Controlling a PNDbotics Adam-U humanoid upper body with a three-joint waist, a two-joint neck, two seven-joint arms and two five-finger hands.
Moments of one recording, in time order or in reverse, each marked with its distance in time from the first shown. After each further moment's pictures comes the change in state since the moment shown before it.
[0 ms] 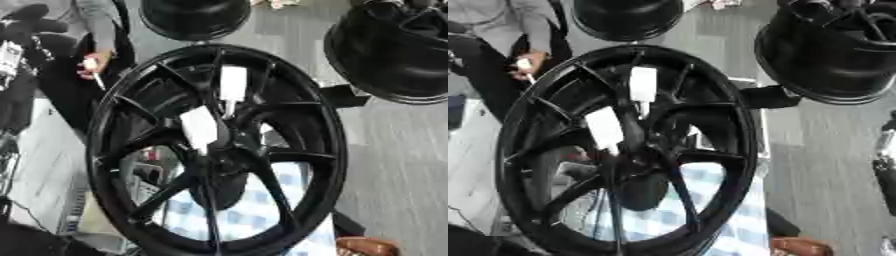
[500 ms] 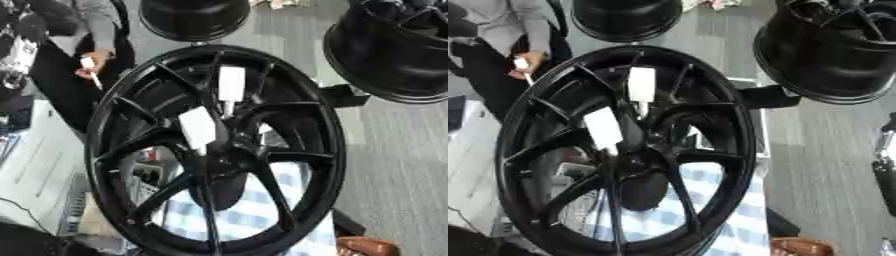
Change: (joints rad) left arm -0.079 0.224 -0.053 -0.001 -0.113 -0.165 -0.105; right arm 0.008 -0.002 0.000 0.000 0.000 0.001 0.000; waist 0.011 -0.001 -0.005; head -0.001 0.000
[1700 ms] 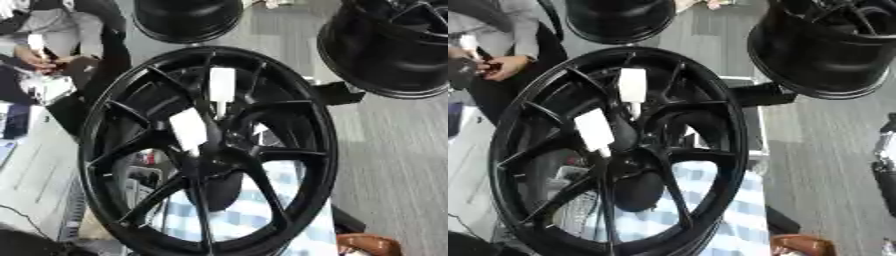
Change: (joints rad) left arm -0.248 0.457 -0.241 -0.009 -0.150 -0.195 -0.229; right arm 0.000 -0.018 0.013 0.000 0.001 0.008 0.009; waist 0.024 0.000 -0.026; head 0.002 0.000
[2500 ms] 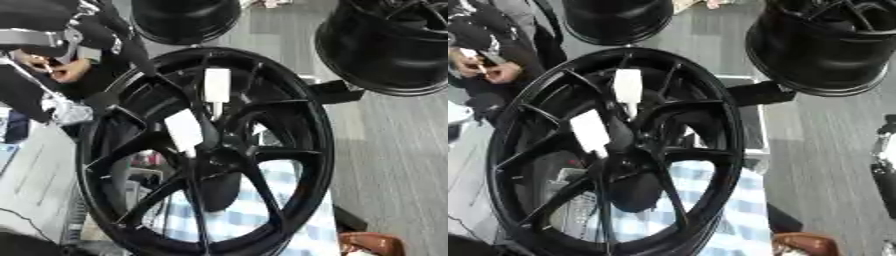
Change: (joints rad) left arm -0.194 0.025 -0.172 0.040 -0.054 -0.010 -0.229; right arm 0.000 -0.009 0.012 0.000 -0.001 0.000 0.010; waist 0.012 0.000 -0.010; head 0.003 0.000
